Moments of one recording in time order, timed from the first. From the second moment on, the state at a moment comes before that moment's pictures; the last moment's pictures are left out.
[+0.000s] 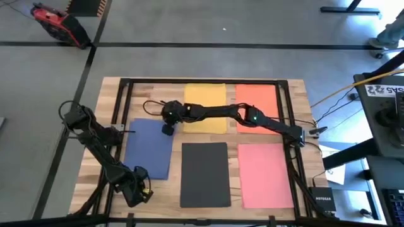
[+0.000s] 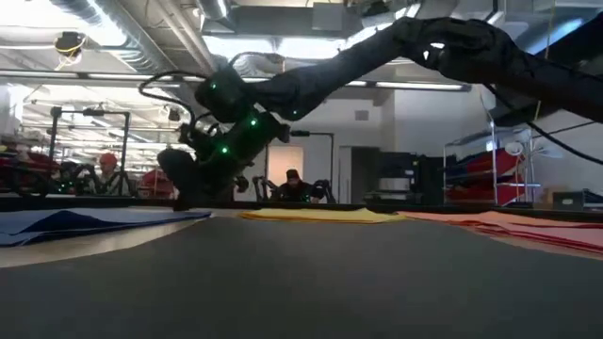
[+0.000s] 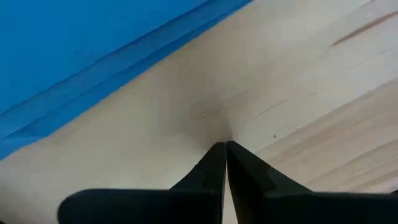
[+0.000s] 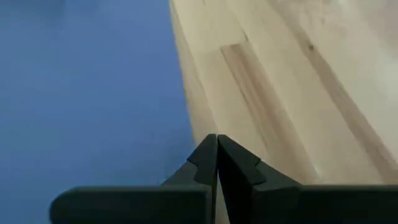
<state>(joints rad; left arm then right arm) -0.94 1.60 0.81 -0.54 0.00 -1.99 -0.16 2.68 2.23 -0.27 0.04 0.10</state>
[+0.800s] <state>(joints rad) -0.94 1.60 0.81 -0.54 0.00 -1.98 -0.16 2.70 2.23 -0.28 -0.22 0.12</state>
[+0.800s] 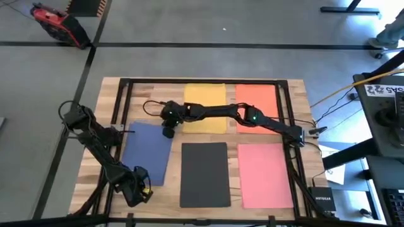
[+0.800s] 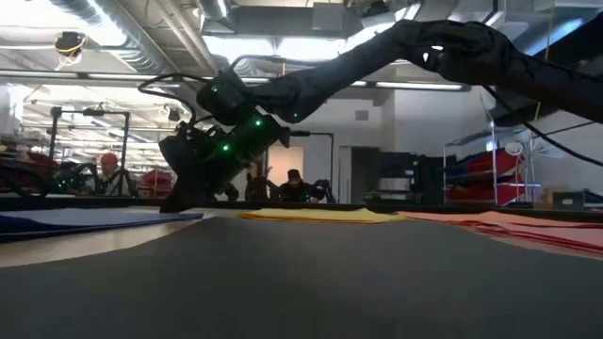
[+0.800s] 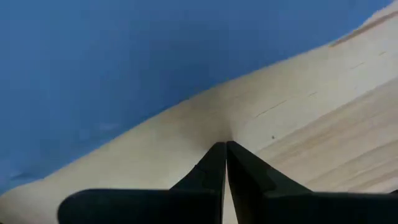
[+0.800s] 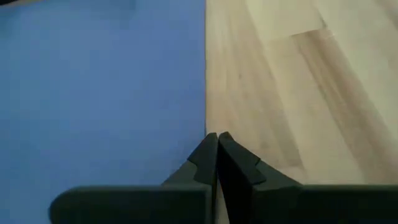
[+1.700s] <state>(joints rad) -0.95 1.54 0.88 -0.55 -0.18 -1.84 -0.15 2.57 2.23 -0.30 -0.25 0.04</state>
